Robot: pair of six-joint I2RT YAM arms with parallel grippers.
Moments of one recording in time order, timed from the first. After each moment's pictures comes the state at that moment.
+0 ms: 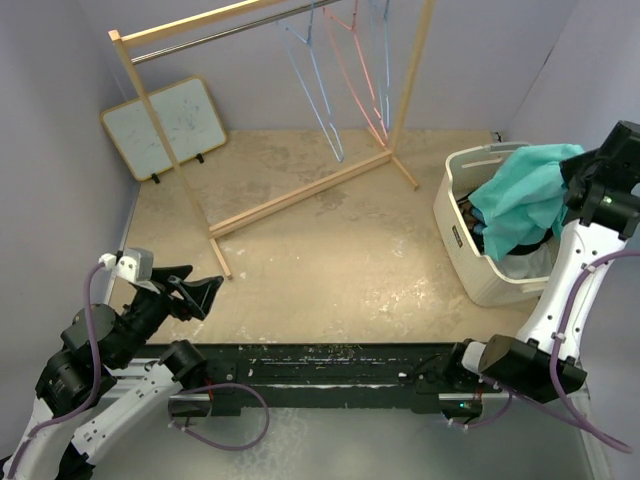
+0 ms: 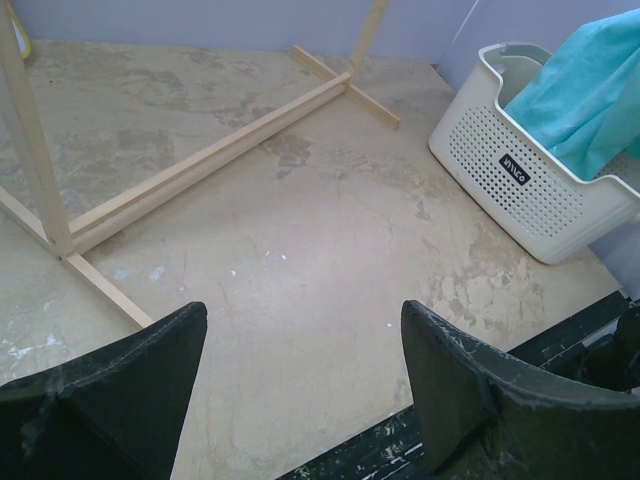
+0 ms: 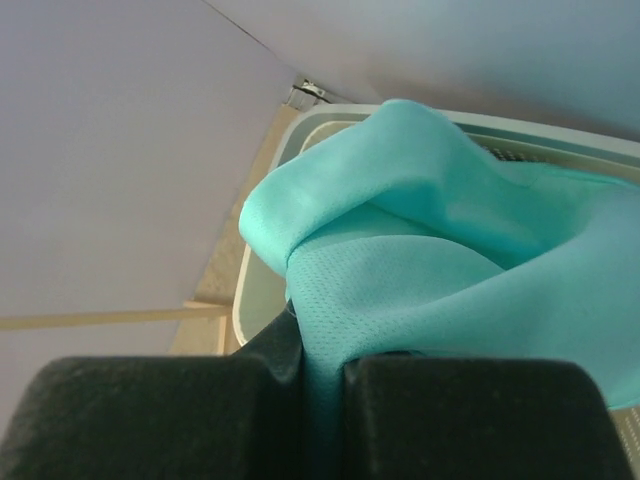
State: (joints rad) left arm -0.74 0.17 0.87 -0.77 -0.26 -0.36; right arm -0.51 1.27 1.67 -0.86 0.17 0.73
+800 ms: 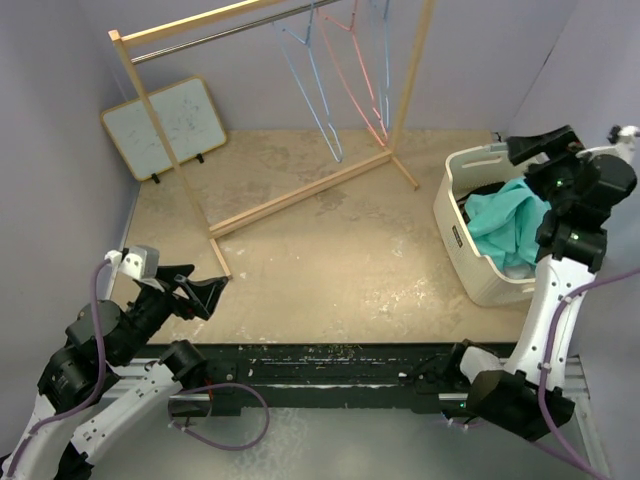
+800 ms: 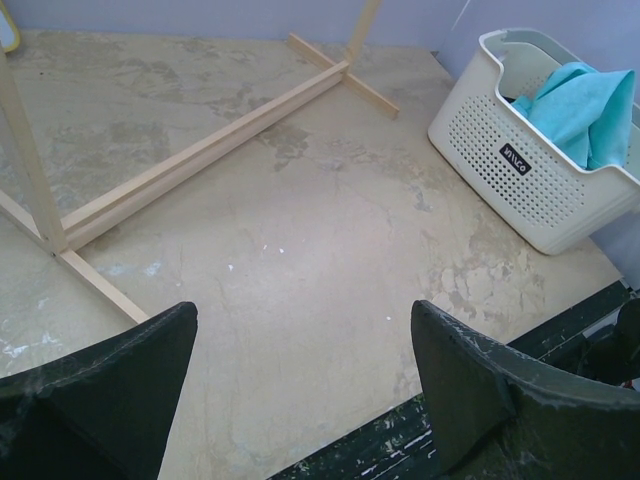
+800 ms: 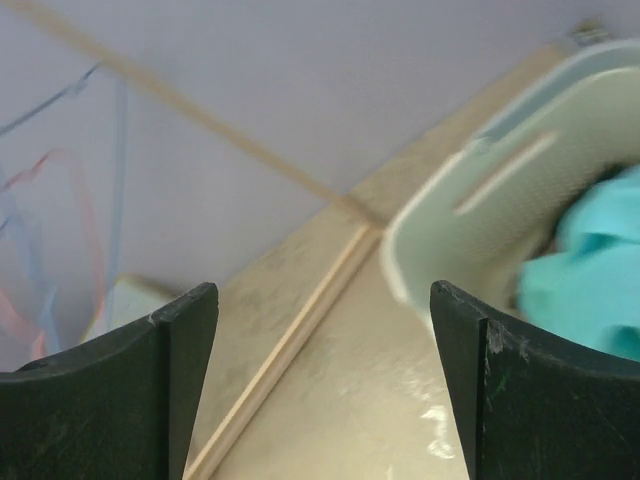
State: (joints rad) left arm -0.74 0.20 0.87 -0.77 -0.24 -0.36; right arm -0.49 1.07 1.31 -0.43 -0.28 0.67
